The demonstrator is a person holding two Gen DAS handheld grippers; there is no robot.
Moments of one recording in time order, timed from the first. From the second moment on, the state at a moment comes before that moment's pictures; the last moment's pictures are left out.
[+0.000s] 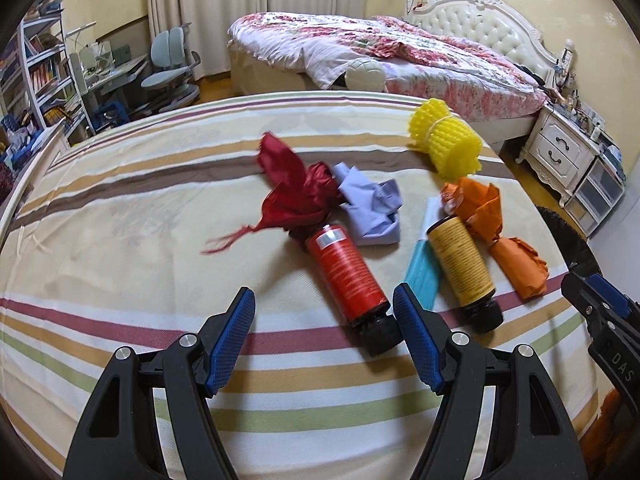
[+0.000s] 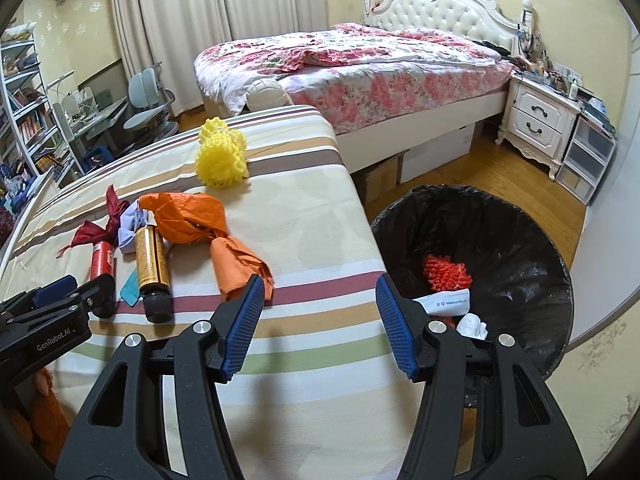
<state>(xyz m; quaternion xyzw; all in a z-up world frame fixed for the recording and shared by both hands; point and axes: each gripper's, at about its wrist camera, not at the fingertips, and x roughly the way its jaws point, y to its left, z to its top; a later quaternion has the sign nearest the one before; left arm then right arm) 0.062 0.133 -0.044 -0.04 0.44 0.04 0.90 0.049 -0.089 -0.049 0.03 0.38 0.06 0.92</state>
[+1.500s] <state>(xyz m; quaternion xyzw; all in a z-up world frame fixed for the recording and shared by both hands) 0.041 0.183 -0.046 -0.06 0.42 0.02 0.90 0.058 0.022 -0.049 -0.04 0.41 0.17 0.89</state>
